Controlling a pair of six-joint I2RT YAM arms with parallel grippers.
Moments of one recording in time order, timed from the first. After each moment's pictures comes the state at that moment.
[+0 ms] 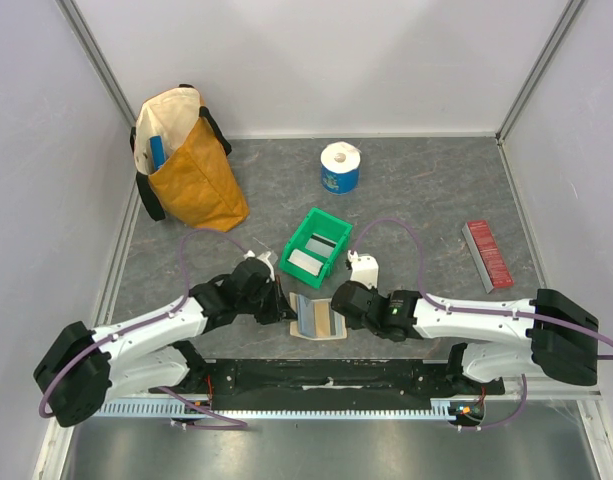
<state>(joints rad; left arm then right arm) -0.82 1.04 0.46 -0.26 0.17 -0.96 1.20 1.28 0.69 -0.44 0.47 0.92</state>
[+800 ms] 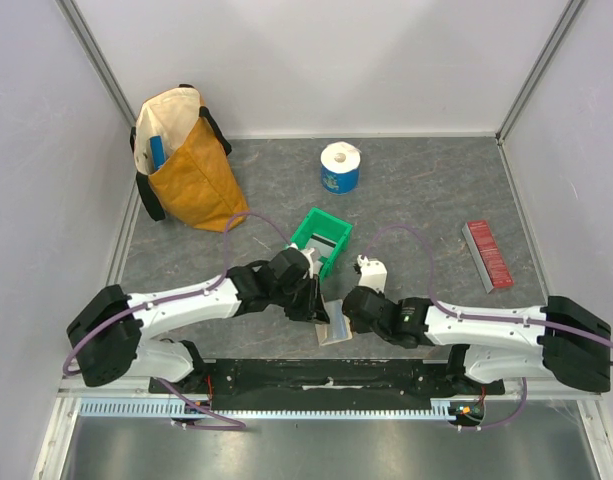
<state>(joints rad) -0.97 1.30 0.72 -0.29 0.24 -0.90 1.20 1.21 0.57 -0.33 0.46 0.93</state>
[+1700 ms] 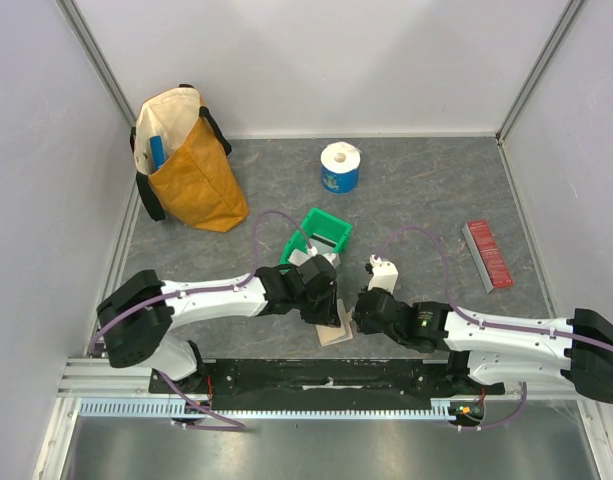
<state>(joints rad) -1.09 1.52 0.86 -0.31 0.12 -0.90 1.20 1.04 0.51 -0.33 0.44 0.95</state>
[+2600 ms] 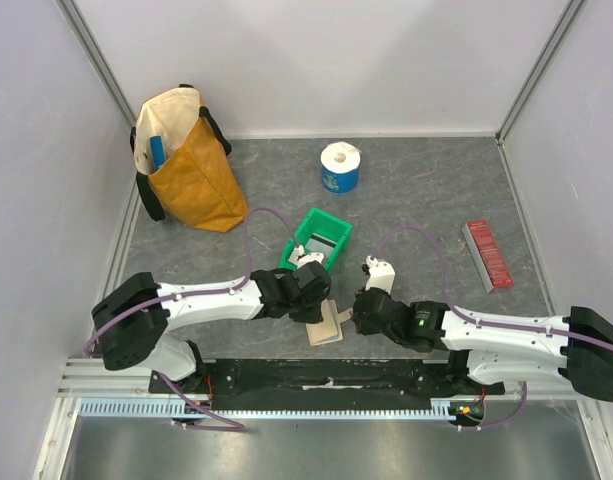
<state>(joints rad) -1.09 1.46 0.81 -0.38 -0.10 -0.89 1.20 1.07 0.52 -0.33 0.43 0.93</state>
